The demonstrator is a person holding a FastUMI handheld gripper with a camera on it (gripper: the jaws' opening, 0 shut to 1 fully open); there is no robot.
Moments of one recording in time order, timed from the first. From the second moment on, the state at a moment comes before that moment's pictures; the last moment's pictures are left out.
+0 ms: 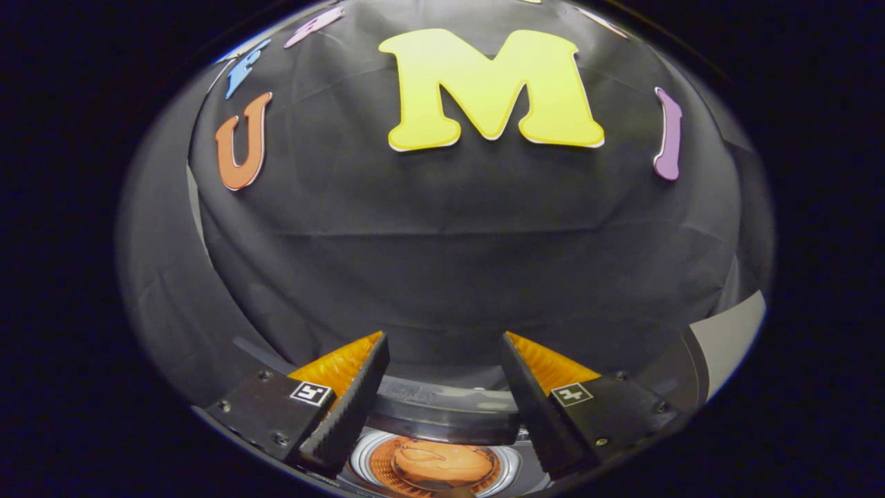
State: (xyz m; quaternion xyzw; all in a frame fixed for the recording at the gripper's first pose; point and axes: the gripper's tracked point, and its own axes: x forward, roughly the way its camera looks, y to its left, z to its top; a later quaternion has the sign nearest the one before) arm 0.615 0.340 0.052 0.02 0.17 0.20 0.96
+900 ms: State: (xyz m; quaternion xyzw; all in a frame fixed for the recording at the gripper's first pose) arm 0.558 0.329 0.032 0.03 0.14 0.19 0.97
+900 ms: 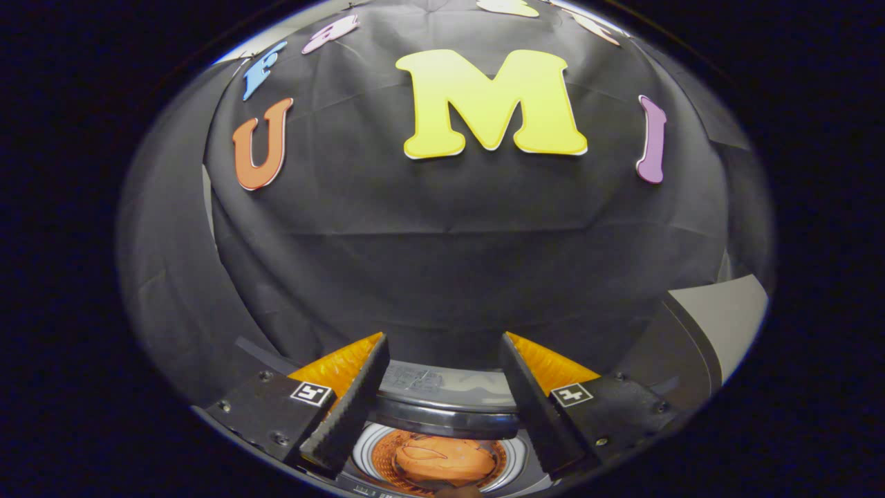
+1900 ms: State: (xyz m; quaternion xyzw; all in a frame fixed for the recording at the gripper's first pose) arm 0.430 0.314 0.019 0.00 0.11 0.22 0.97
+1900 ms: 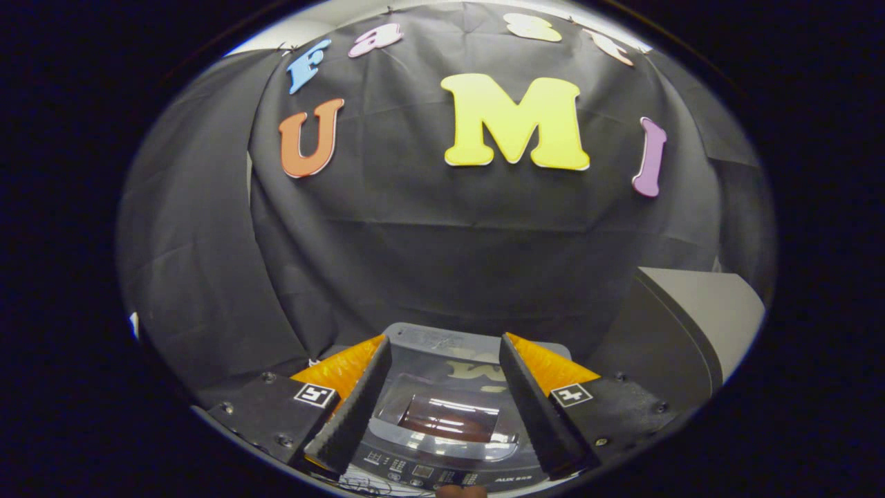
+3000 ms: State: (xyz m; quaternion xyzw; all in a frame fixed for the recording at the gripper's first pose) arm 0.121 -0.049 0.046 0.01 0.06 0.09 0.99
